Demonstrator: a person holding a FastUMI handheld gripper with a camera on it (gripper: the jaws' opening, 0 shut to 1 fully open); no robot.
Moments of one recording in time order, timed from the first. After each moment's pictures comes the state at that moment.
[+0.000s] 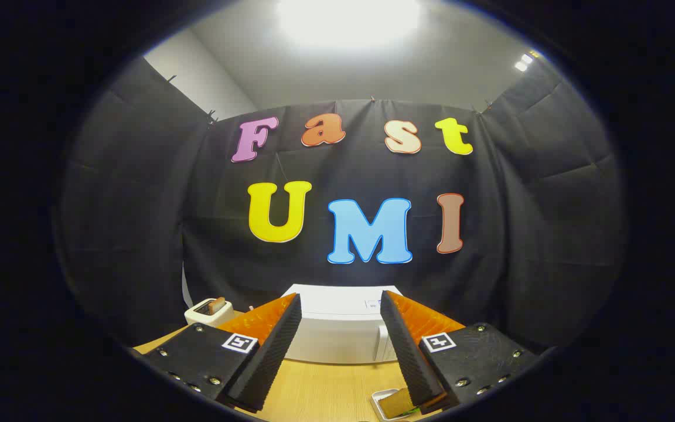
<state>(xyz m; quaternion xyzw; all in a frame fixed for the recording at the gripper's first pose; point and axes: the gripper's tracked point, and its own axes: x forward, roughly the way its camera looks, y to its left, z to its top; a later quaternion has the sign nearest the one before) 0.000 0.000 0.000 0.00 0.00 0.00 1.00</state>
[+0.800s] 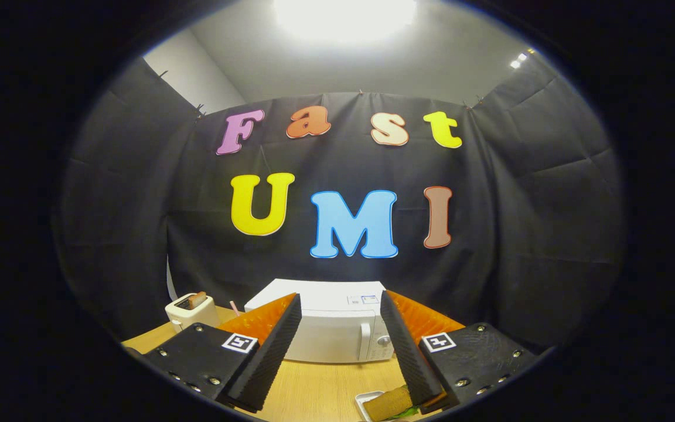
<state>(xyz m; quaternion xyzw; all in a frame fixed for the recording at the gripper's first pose) 0.022 -0.029 -0.025 0.00 0.01 -0.01 1.00</state>
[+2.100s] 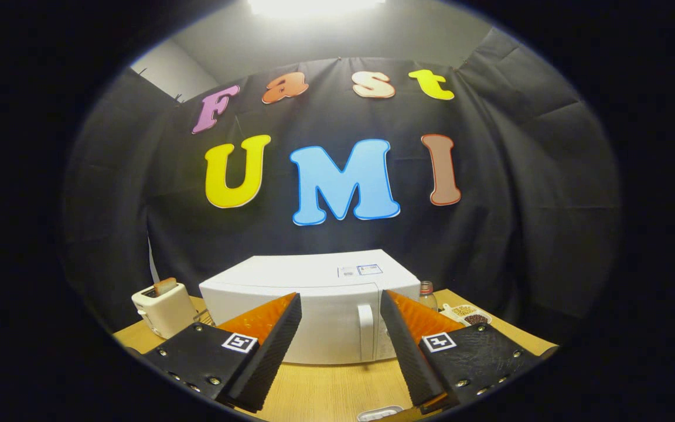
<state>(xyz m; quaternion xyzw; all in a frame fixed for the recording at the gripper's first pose) 0.155 -0.077 -0.172 0.05 0.06 -0.03 1.00</state>
